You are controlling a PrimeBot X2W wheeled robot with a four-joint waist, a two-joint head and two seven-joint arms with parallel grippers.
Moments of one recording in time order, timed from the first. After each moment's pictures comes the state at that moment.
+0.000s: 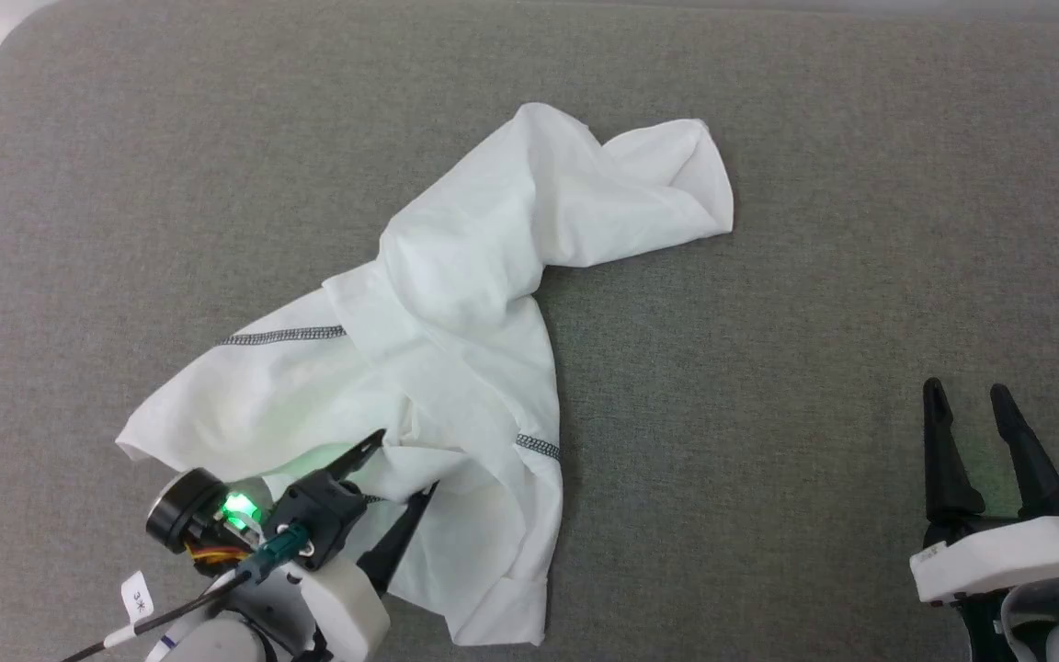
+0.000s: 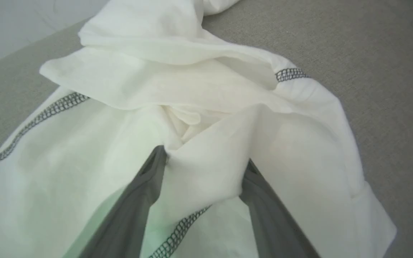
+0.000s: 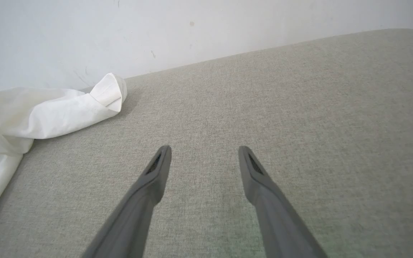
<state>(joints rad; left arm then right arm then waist) -0.15 0.52 -0.52 -0.02 -0.26 -0.05 0.05 0.00 -0.05 -0.14 0.05 0.28 0.13 -0.13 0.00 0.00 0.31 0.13</state>
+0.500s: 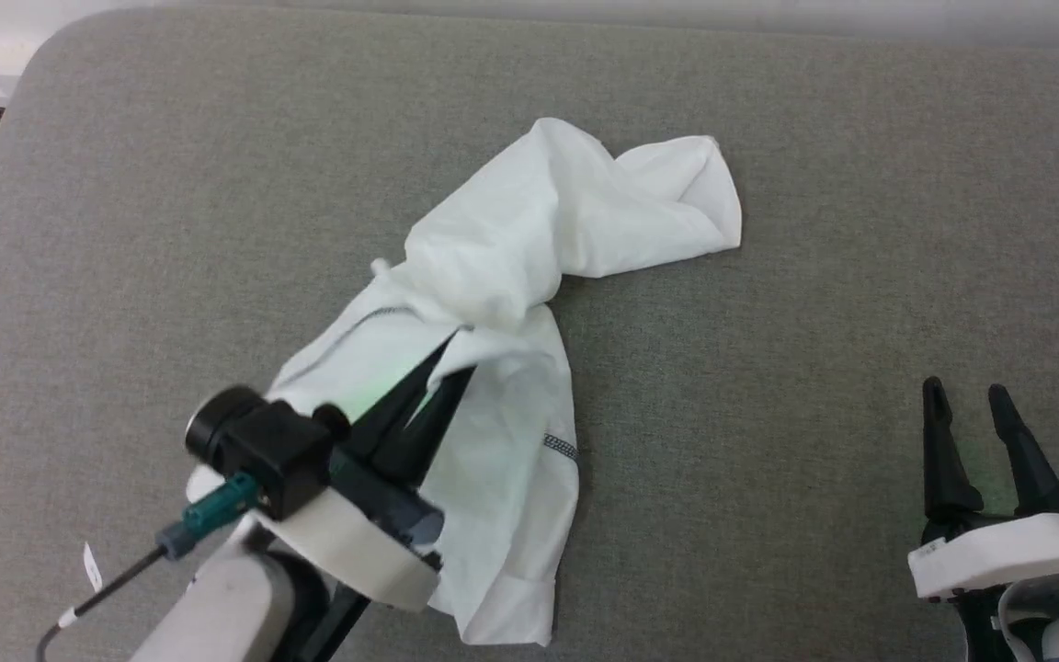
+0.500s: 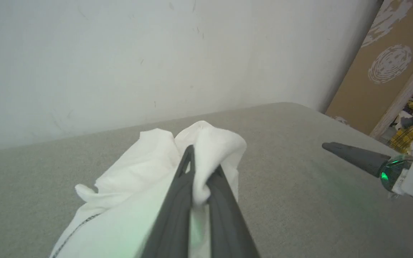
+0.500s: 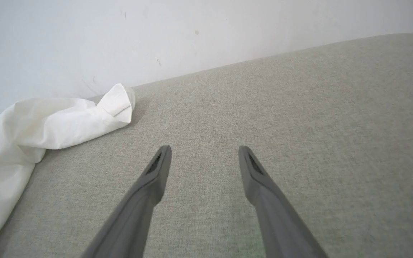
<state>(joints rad) -0.21 0.42 -0.48 -0.18 -0.45 -0.09 -0.09 -0.02 -0.05 -0.15 0.08 0.30 0.13 -0.14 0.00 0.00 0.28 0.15</state>
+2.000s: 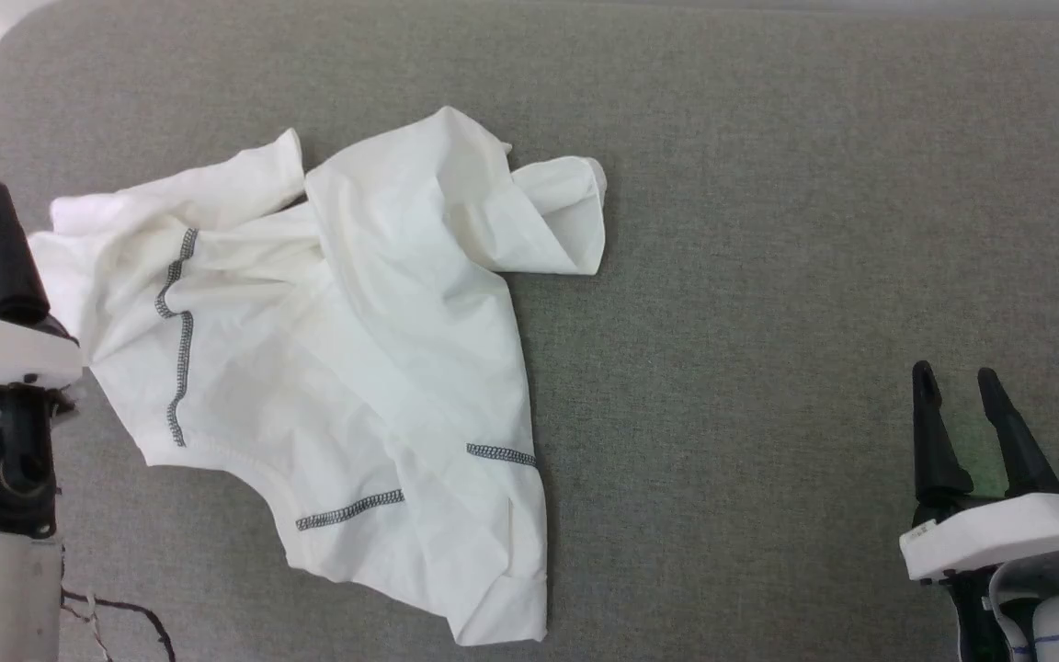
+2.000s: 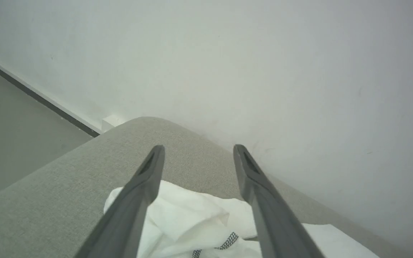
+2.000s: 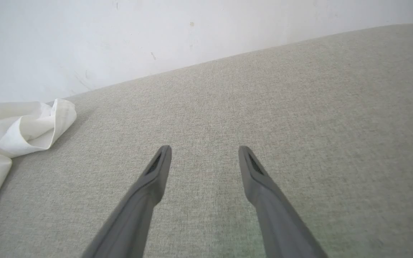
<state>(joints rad) -0.42 0.41 0.08 0.28 -0.80 0.10 -0.11 -0.06 -0.05 -0.14 0.12 0.30 0.13 -0.14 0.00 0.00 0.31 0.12</state>
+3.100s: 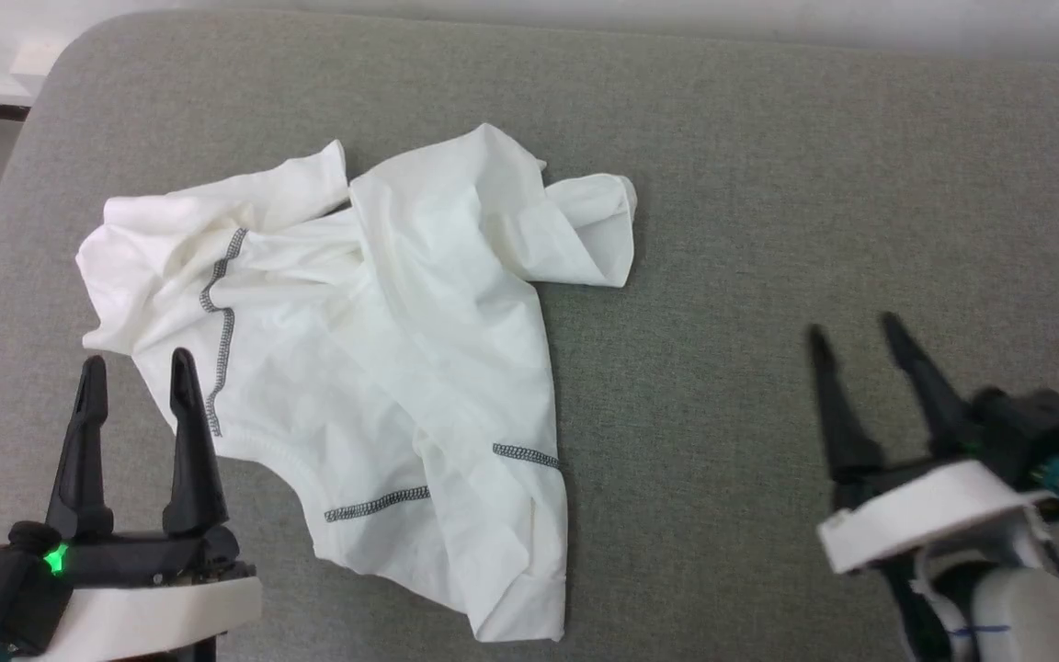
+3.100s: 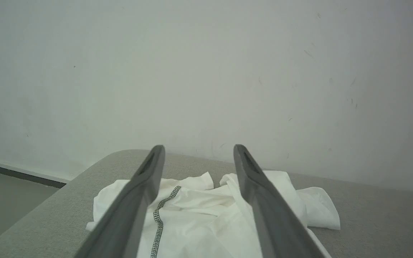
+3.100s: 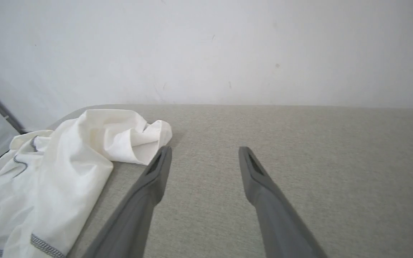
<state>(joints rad) 0.07 0.06 0.15 -0.28 -0.23 -0.11 -0.26 -0.06 -0.05 0.02 -0.10 0.21 0.13 -0.02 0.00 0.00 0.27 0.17</state>
